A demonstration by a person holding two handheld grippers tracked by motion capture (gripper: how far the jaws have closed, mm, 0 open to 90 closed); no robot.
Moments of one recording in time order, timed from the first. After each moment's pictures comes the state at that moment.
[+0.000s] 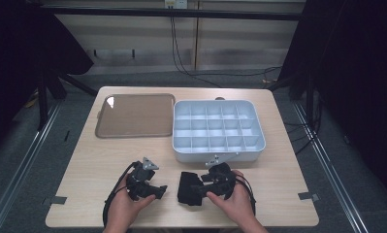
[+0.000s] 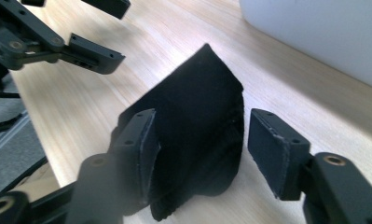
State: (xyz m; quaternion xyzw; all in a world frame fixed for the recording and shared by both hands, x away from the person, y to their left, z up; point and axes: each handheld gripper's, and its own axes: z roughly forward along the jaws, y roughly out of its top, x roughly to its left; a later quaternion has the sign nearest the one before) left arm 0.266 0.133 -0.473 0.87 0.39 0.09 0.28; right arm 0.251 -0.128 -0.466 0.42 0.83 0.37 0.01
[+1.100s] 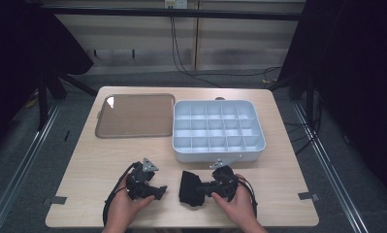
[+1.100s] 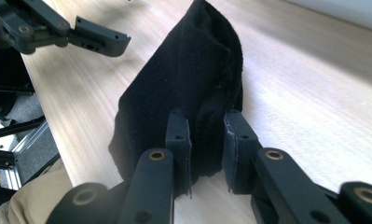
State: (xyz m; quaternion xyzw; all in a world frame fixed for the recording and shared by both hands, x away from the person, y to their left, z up) left arm 0.270 0.137 -0.484 0.88 0.37 0.10 0.28; right arm 0.252 -0.142 -0.484 0.43 0.82 0.38 -0.04
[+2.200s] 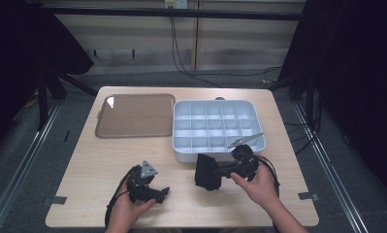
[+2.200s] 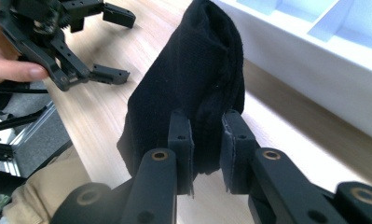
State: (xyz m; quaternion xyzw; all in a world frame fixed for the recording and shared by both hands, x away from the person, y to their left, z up) left arm 0.267 0.140 -0.503 0.87 0.35 0.13 0.32; right arm 0.277 -0.188 -0.418 0.42 0.83 0.36 -0.04
